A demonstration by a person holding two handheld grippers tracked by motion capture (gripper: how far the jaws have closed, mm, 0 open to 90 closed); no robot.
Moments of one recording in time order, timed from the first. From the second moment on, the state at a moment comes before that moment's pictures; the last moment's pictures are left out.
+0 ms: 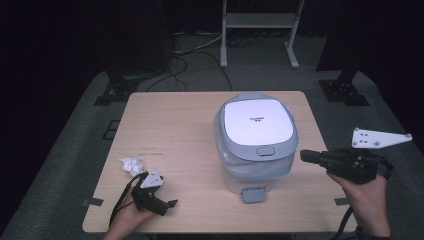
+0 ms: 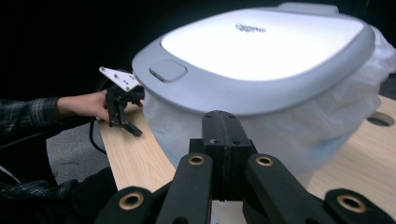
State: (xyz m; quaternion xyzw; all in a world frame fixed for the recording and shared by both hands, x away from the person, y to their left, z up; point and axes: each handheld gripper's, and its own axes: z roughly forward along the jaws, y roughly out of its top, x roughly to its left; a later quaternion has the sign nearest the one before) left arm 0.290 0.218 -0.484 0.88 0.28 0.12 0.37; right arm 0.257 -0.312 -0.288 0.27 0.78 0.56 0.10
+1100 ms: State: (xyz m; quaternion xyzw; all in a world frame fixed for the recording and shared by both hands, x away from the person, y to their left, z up) left arm 0.290 0.218 -0.484 0.88 0.28 0.12 0.37; right arm 0.272 -0.272 -0.263 0.21 0.78 0.58 0.08
